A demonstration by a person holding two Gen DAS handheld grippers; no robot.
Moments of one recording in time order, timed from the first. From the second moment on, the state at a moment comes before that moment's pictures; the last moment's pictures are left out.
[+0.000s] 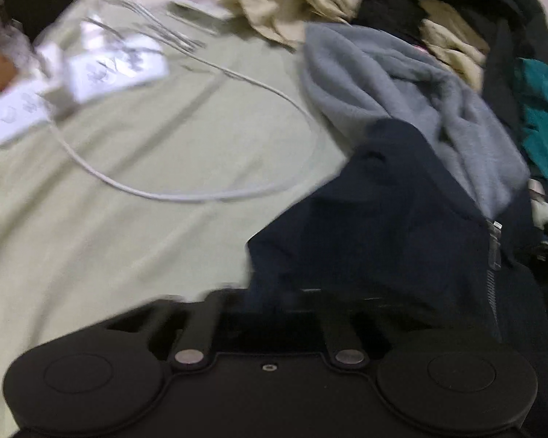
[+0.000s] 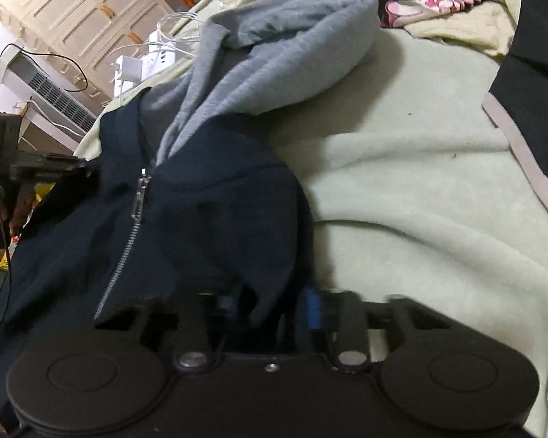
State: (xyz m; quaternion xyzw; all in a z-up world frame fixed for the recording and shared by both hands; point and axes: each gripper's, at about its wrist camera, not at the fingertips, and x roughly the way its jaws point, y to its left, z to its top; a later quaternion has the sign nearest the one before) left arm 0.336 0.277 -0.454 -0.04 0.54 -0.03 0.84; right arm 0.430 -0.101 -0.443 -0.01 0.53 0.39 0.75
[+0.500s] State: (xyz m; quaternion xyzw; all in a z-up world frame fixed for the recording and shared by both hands) left arm 0.341 0.273 -0.457 0.00 0.54 0.00 0.84; right arm 0.432 -0.093 -0.451 -0.06 0.52 0.34 0.78
